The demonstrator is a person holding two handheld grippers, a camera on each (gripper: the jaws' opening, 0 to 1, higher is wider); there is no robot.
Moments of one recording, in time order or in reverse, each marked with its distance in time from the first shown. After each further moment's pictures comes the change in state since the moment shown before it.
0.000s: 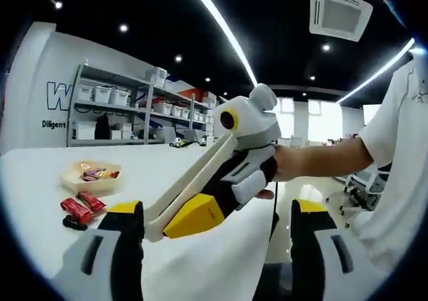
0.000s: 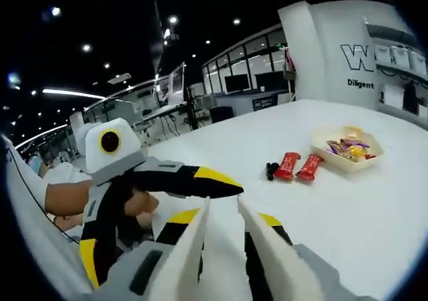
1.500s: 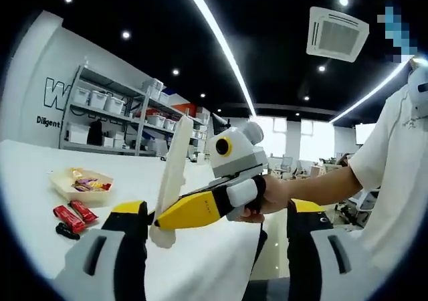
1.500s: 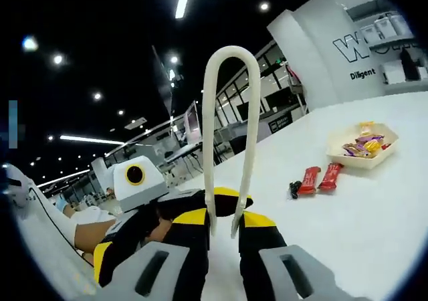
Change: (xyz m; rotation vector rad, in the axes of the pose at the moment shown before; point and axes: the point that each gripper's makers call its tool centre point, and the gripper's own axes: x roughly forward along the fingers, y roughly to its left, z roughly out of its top) left arm -0.010 -0.004 0.029 -0.050 -0.102 -0.032; right arm -0.015 0.018 0.035 0.189 -0.220 0.166
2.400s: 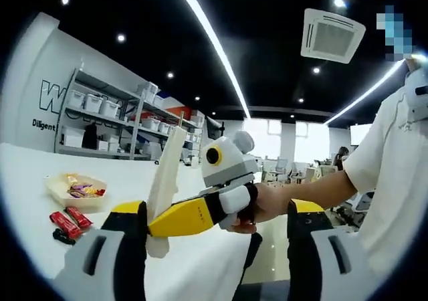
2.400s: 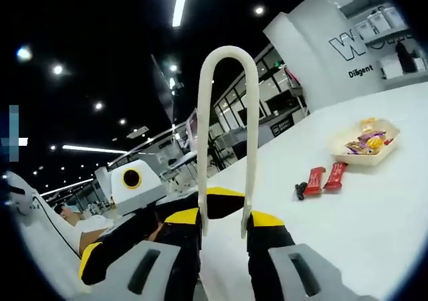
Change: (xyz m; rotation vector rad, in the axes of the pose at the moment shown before) left arm 0.002 -0.021 0.012 -0.006 -0.028 -0.062; right arm 0.008 0.009 -0.002 0.050 -0.021 0.025
